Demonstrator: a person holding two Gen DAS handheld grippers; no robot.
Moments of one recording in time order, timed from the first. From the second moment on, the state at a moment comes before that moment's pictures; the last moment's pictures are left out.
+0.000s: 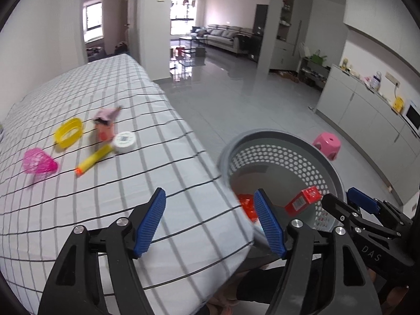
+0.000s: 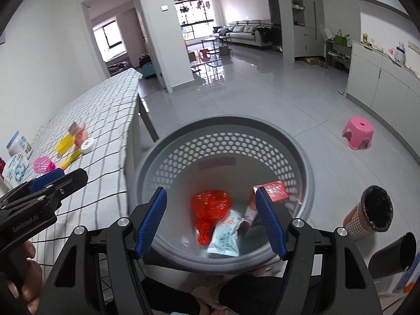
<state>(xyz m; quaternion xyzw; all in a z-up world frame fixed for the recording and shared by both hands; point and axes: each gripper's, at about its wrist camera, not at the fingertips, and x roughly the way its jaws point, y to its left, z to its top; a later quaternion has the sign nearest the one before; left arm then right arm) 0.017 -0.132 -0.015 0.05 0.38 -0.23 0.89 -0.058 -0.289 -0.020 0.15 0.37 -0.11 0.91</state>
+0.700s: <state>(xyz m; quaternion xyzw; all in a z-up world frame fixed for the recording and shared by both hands) 0.024 0.004 0.000 0.00 0.36 -0.08 0.93 -0.005 -0.199 -0.003 0.10 0.36 0.00 0.93</state>
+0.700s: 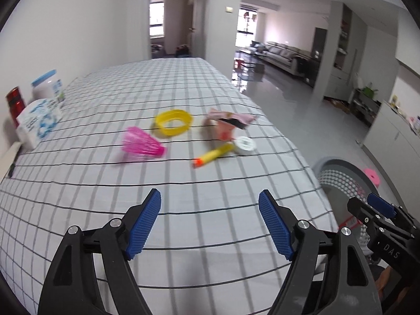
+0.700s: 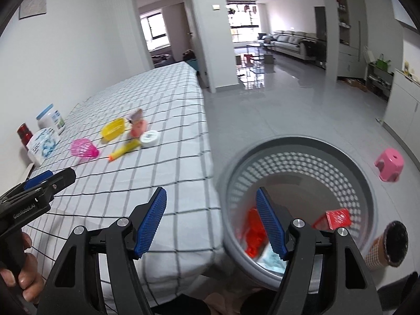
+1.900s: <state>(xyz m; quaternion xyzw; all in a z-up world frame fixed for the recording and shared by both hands) 0.082 0.080 -0.024 -0.03 0.38 0.00 0.92 0.107 -0.128 -0.023 0.04 0.39 0.06 0.92</state>
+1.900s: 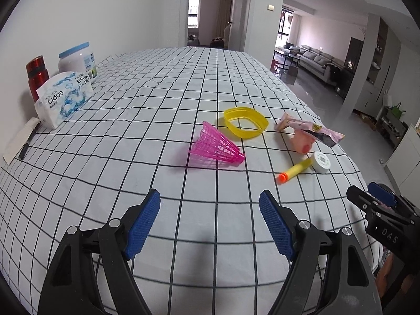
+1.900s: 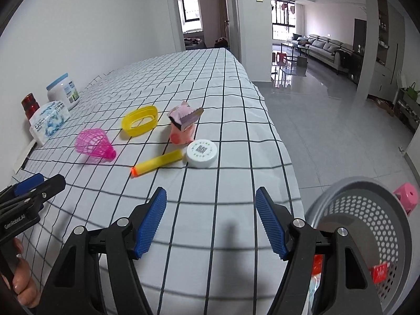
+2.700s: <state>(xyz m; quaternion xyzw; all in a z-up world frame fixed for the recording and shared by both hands) 0.105 0.078 -0.038 -0.03 0.39 0.00 0.92 0.186 -0.116 -0.043 0.00 0.45 0.07 0.89</state>
